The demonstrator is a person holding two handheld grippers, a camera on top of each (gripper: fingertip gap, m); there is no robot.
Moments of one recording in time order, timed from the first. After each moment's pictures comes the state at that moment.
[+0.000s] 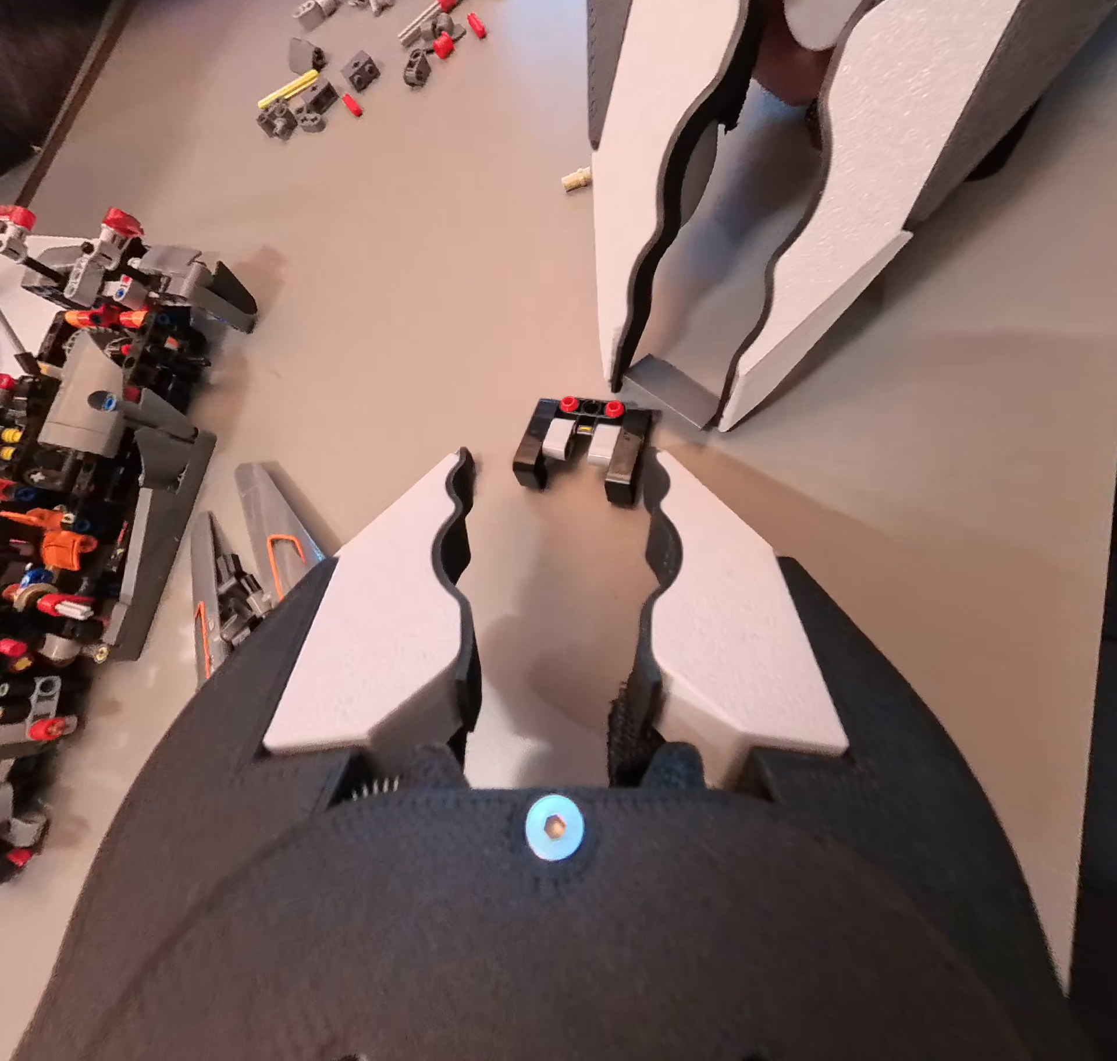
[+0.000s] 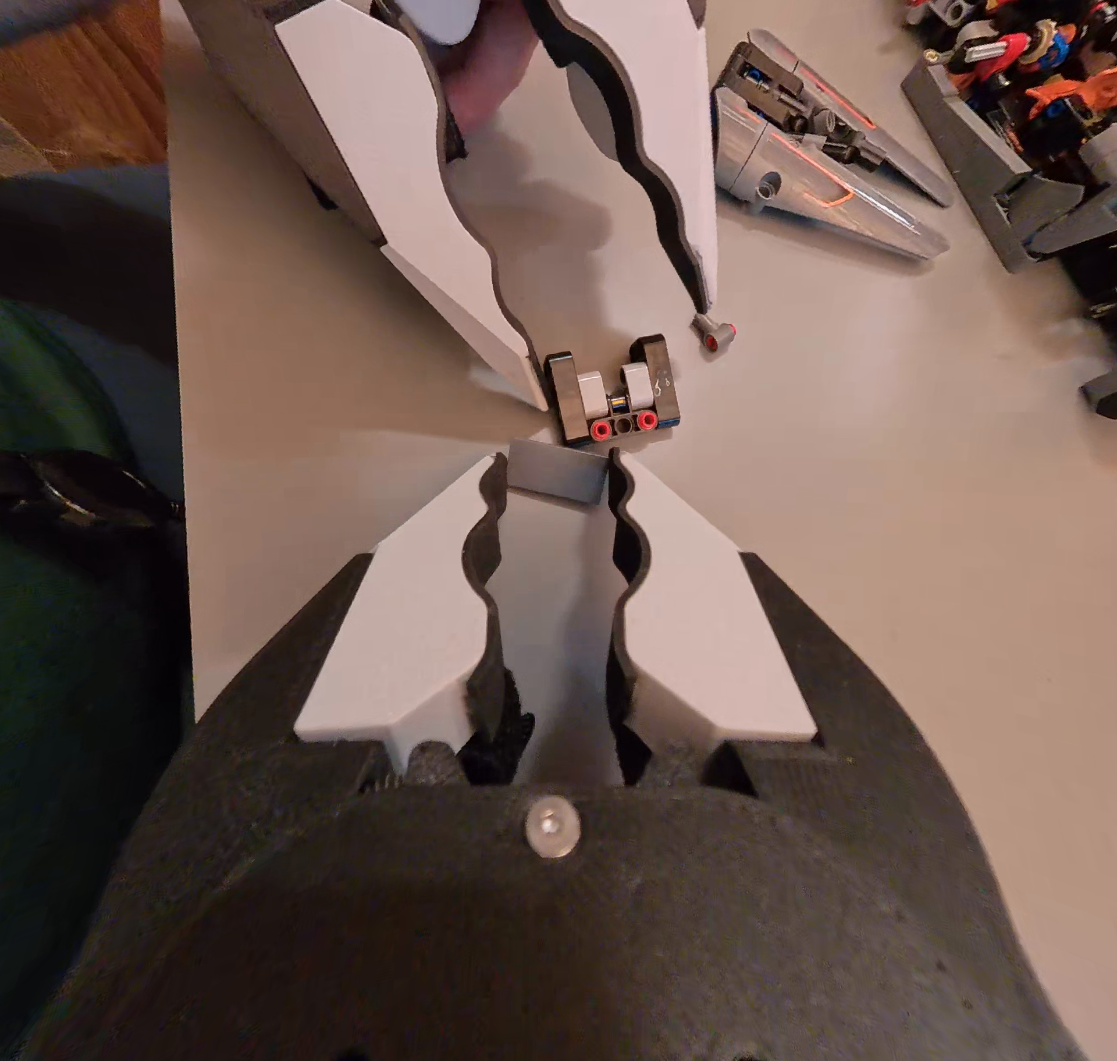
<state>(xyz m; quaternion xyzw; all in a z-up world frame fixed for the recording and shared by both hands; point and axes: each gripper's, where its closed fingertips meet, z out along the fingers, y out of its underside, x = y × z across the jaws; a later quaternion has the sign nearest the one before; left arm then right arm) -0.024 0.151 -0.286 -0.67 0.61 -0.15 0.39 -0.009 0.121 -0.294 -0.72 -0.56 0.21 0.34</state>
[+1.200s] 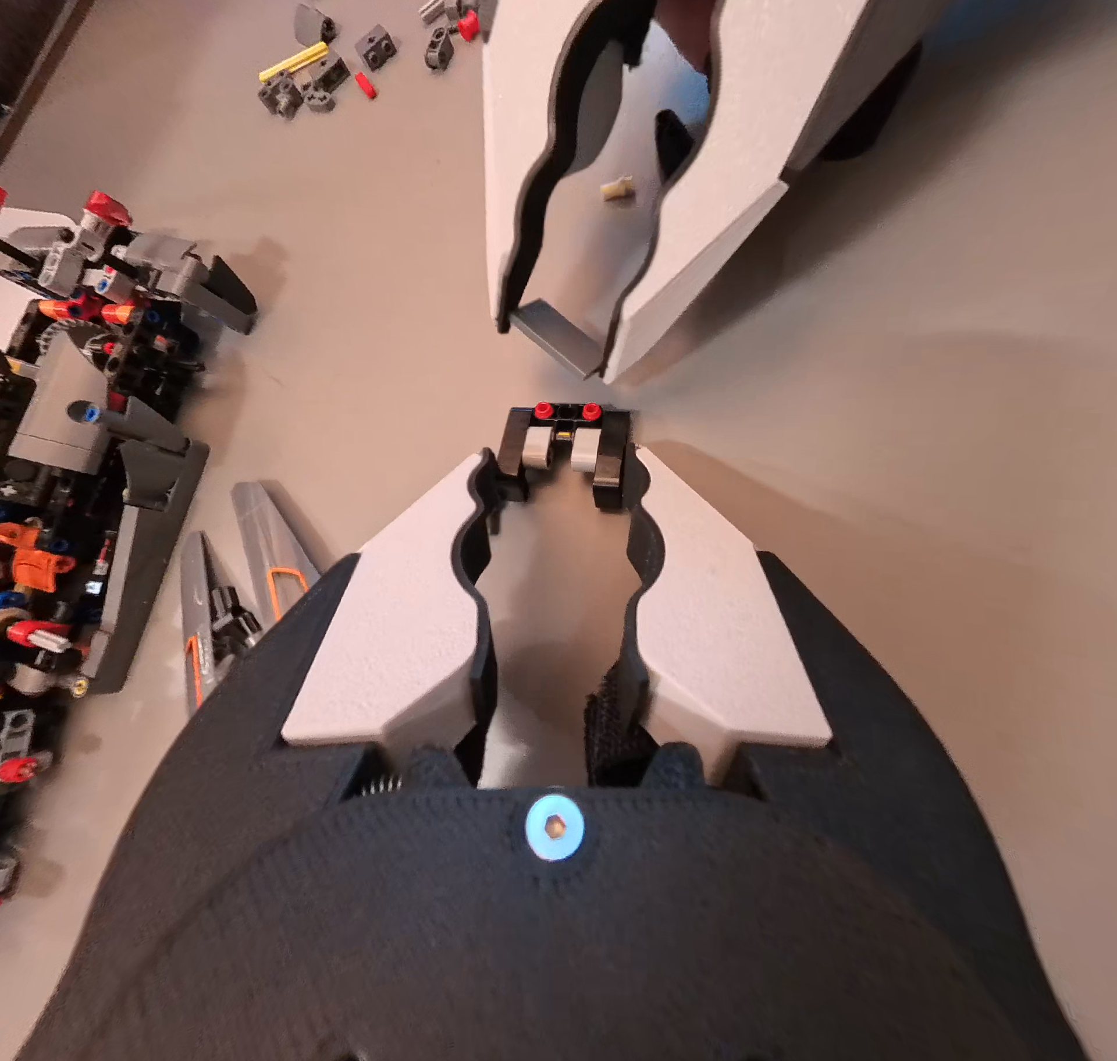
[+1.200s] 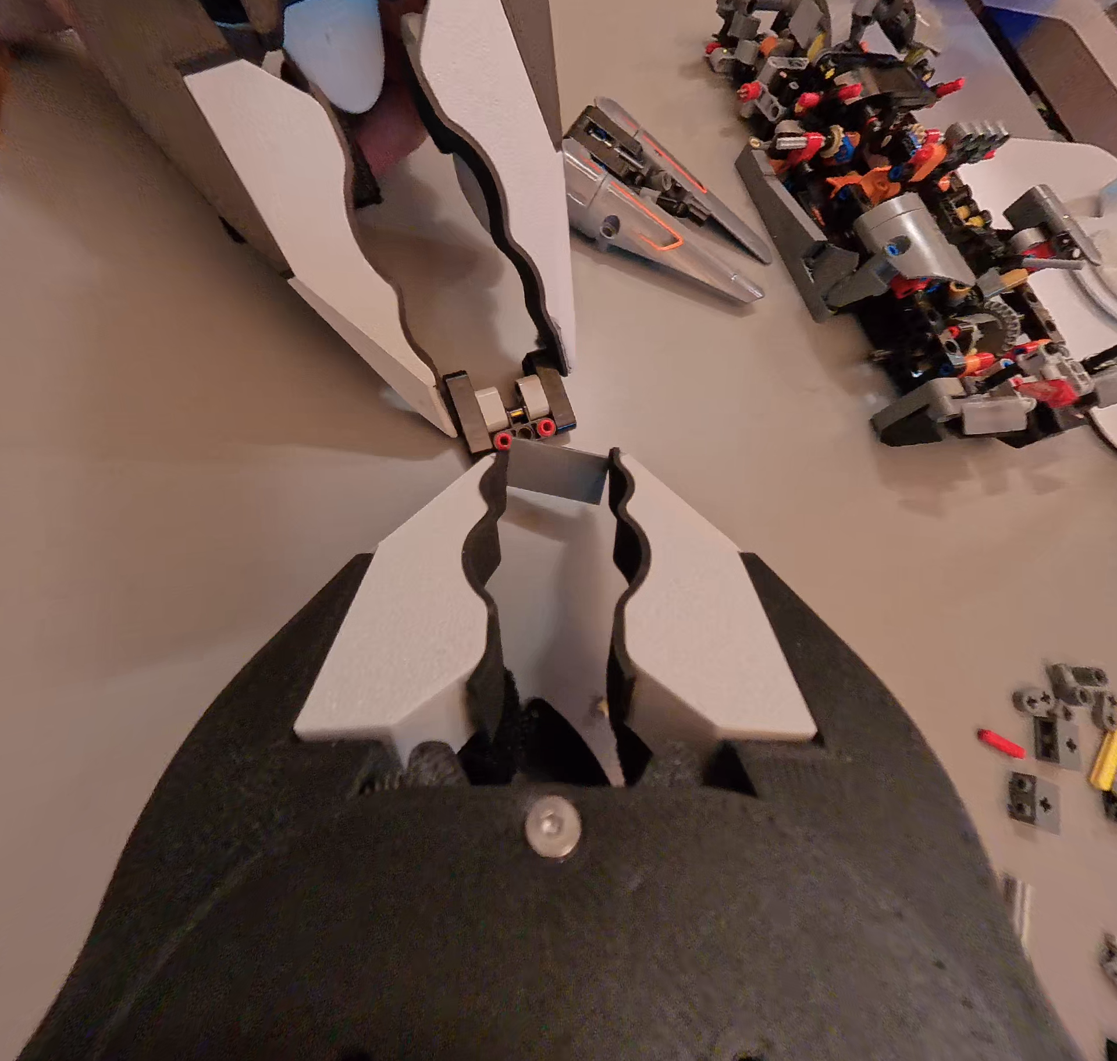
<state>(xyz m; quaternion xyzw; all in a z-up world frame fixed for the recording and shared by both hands) -0.011 0.168 -0.293 -0.69 0.60 -0.15 0.38 0.009 0.175 -0.280 -0.69 -0.57 0.18 0.40</state>
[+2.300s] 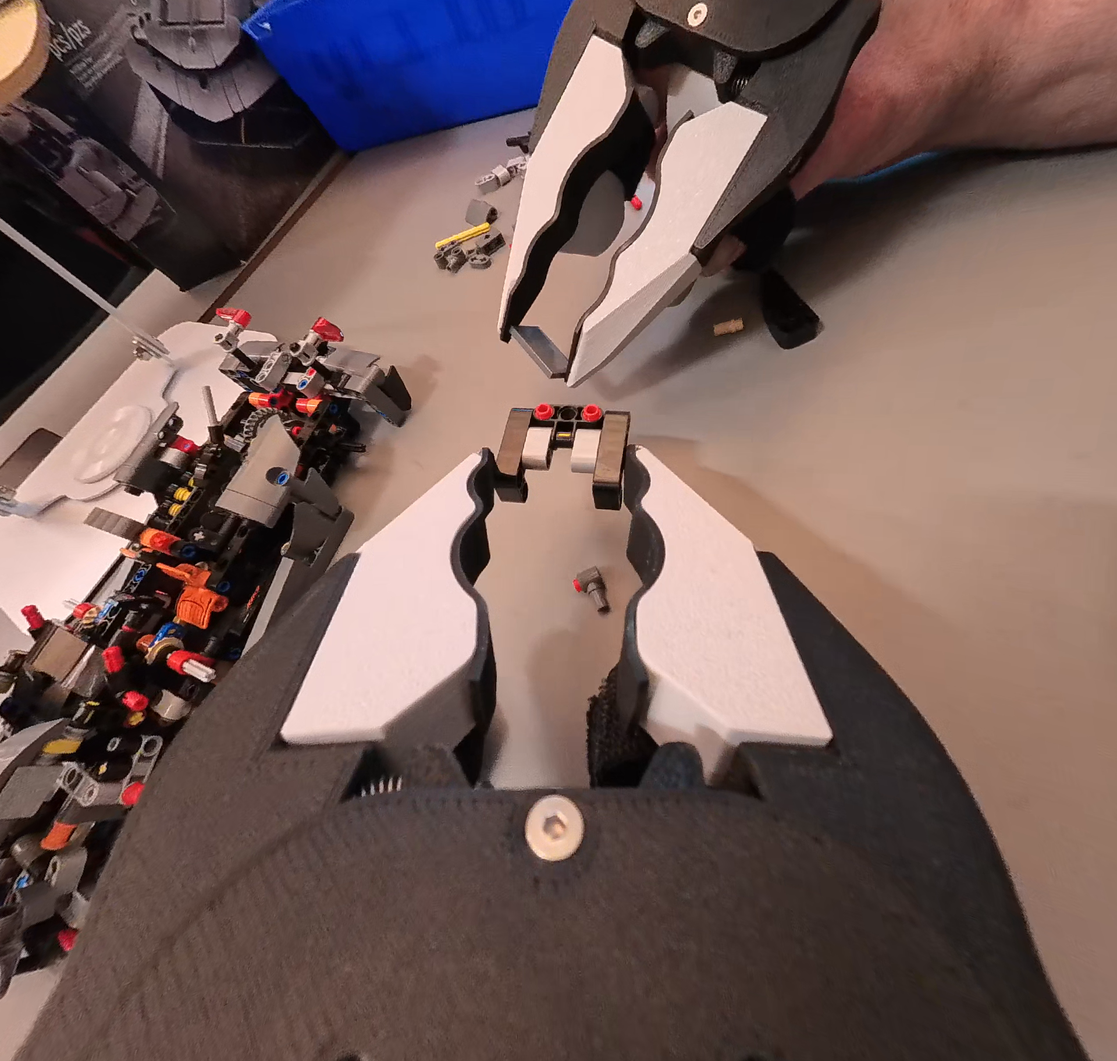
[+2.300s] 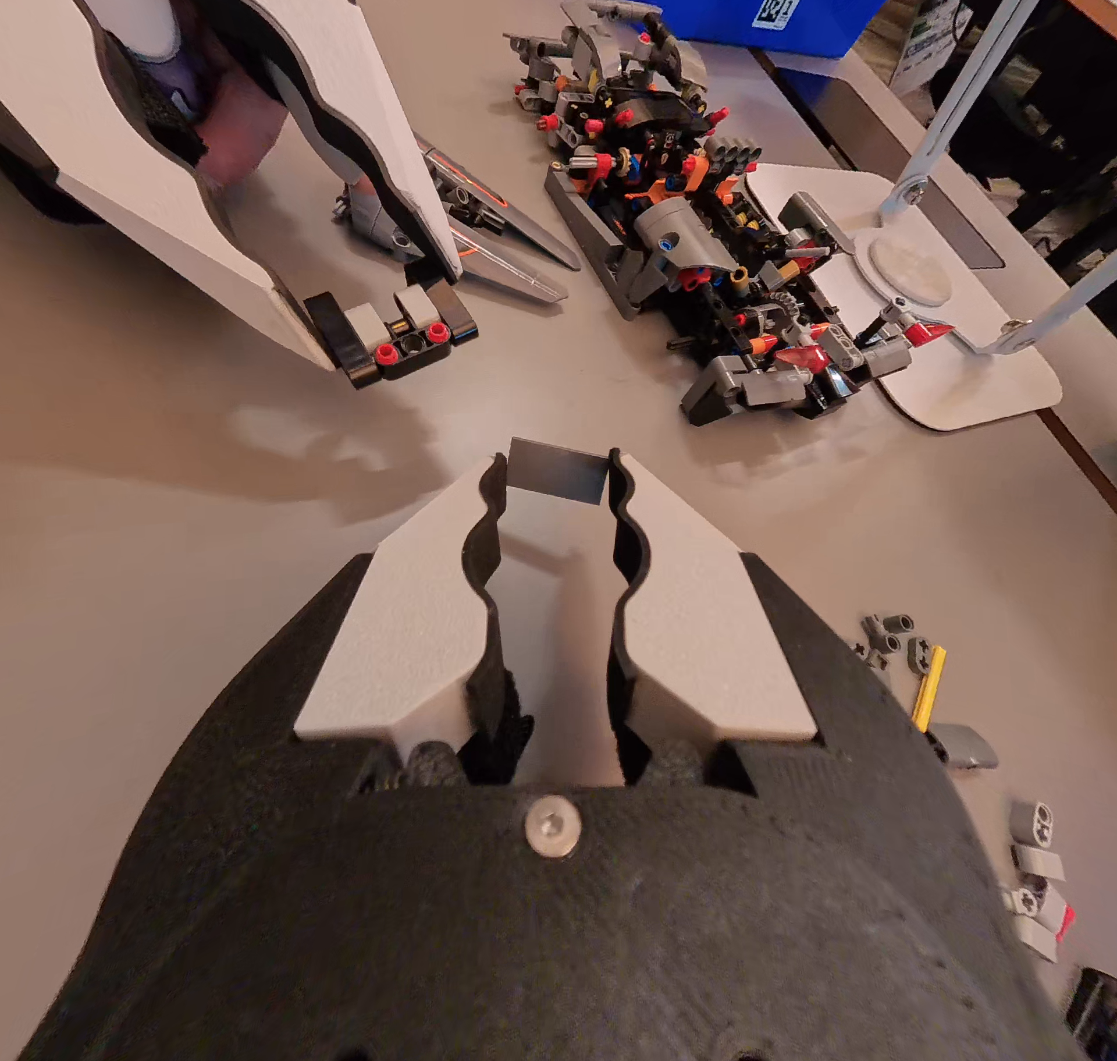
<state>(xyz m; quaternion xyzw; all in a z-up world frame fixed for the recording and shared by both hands) -0.004 0.205 -0.254 -0.66 0.54 -0.17 0.50 0.036 0.241 -0.267 -0.69 -0.52 0.17 0.47</state>
